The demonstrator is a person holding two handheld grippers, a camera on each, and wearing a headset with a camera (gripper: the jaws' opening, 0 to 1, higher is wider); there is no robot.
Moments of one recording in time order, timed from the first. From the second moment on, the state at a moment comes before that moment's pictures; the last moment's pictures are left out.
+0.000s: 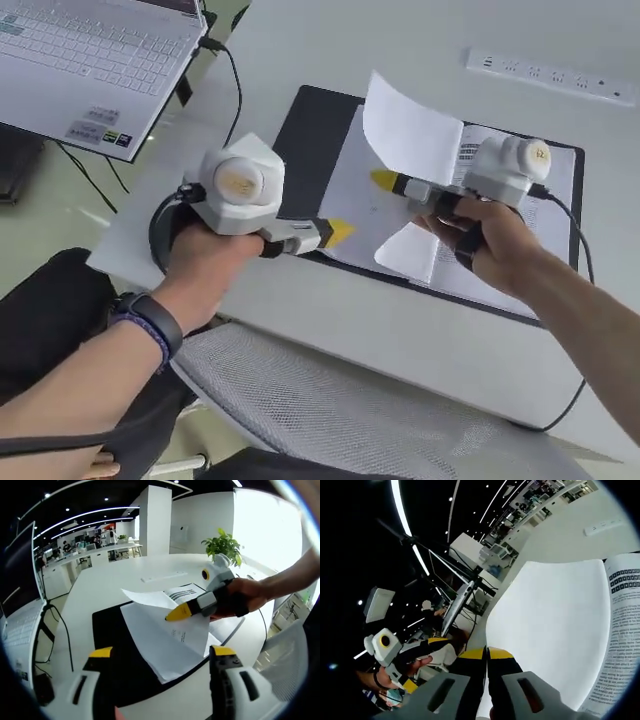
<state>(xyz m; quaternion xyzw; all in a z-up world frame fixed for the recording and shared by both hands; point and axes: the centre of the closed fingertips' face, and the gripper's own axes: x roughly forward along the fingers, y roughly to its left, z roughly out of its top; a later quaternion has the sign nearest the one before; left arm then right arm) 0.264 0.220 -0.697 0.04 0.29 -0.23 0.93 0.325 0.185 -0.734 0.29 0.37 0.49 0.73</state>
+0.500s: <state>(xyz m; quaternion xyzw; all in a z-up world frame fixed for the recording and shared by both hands) 0.257 0.214 -0.704 0.03 0.30 -0.24 0.92 0.329 0.199 -0.780 0.30 0.42 0.47 0.72</state>
